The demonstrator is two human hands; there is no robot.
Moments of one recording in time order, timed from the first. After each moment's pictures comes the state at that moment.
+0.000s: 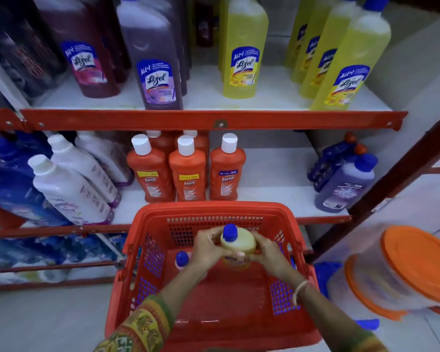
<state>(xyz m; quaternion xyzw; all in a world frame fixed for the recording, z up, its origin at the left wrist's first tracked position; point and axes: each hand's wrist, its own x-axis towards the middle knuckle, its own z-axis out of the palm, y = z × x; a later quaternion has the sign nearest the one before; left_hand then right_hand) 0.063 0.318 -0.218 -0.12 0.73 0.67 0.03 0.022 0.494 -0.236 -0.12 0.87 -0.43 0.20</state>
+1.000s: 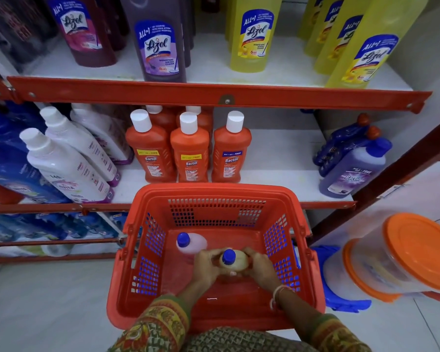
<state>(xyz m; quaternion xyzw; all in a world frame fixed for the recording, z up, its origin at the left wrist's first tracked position) 0.109 0.323 -0.322 -0.16 0.77 0.60 0.11 0.066 0.487 -0.308 -0.07 0.92 -0.28 0.27</state>
